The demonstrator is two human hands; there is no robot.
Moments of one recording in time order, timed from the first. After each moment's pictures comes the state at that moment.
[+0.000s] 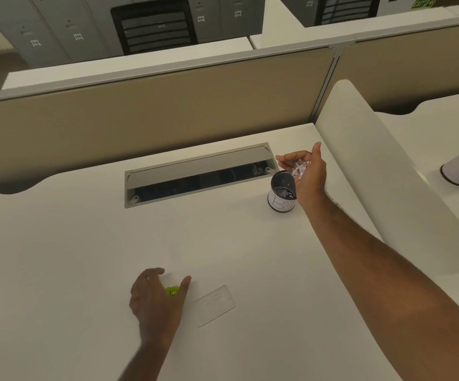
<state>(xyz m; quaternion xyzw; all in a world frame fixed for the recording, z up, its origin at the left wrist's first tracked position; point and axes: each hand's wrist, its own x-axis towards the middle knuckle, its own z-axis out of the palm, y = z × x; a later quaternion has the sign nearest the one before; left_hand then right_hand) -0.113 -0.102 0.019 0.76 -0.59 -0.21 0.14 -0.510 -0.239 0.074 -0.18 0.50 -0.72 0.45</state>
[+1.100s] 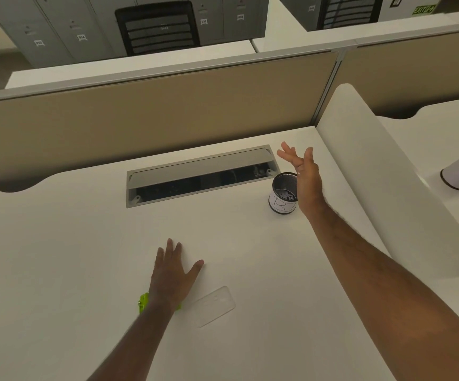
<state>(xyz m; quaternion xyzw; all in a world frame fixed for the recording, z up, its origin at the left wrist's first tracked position) -0.127 -0.159 0.007 0.66 -0.69 -0.29 -0.03 -0.496 -0.221 0.084 -0.38 0.61 -0.56 0.41</state>
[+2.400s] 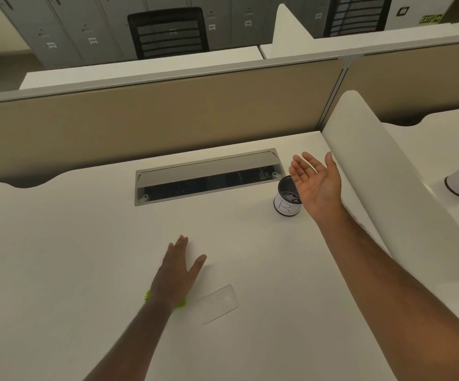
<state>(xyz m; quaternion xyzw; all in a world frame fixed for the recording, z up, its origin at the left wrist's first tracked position) -0.117 -0.157 0.013 0.63 -0.70 -0.34 0.05 -0.504 -0.208 0.102 -0.07 0.39 -0.73 0.55</state>
